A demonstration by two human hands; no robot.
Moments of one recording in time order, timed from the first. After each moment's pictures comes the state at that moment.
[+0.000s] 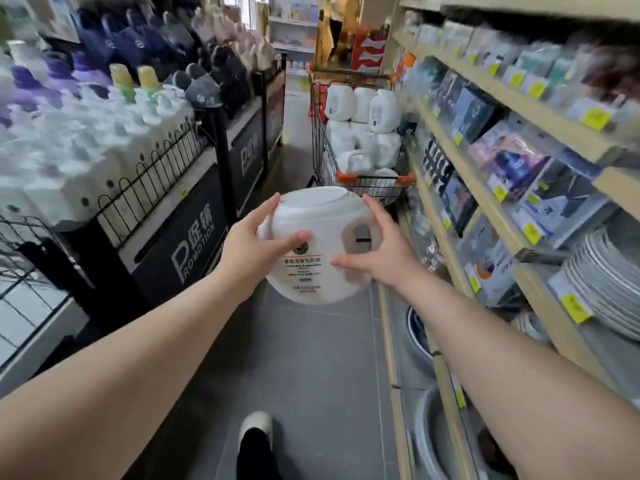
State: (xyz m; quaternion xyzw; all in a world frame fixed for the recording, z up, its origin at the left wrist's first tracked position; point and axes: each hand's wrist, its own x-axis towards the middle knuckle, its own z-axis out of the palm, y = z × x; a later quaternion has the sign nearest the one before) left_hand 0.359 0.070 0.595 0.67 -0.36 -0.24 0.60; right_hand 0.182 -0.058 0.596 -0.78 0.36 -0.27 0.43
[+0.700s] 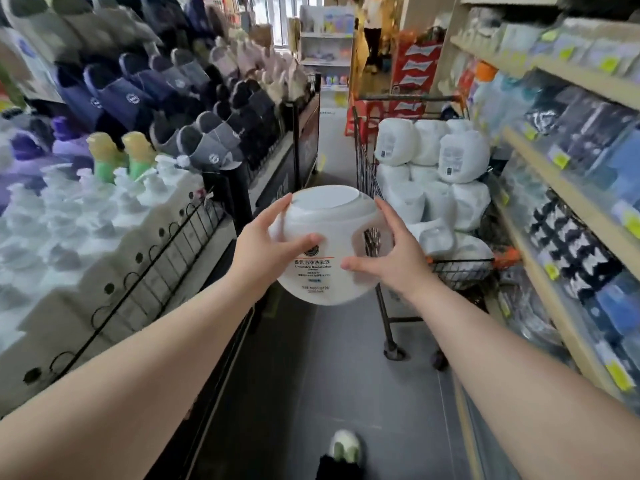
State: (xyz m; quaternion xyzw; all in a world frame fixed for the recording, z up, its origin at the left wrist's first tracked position) left_hand 0.683 -0.275 0.606 0.71 -0.36 -0.19 0.58; right_hand 0.515 -0.408 0.584 -0.76 0.31 -0.32 0.48
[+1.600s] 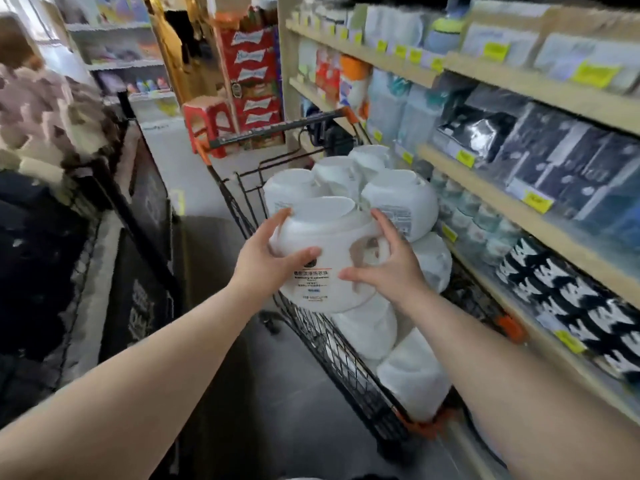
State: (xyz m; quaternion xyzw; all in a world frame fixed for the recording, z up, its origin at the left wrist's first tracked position) left_hand 0.891 -0.831 0.575 0.59 -0.52 -0.39 0.48; right_hand 0.680 -0.852 0.562 -0.61 0.50 -0.45 0.42
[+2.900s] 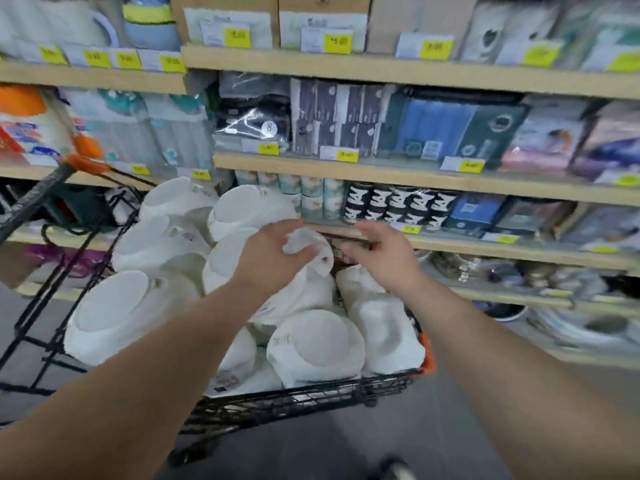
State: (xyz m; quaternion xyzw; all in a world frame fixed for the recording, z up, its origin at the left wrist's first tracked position) left_hand 0.799 -1.022 0.592 0.28 -0.86 -0.39 0.15; right_hand 0.672 -0.876 0.575 -0.27 0.83 -0.47 0.12
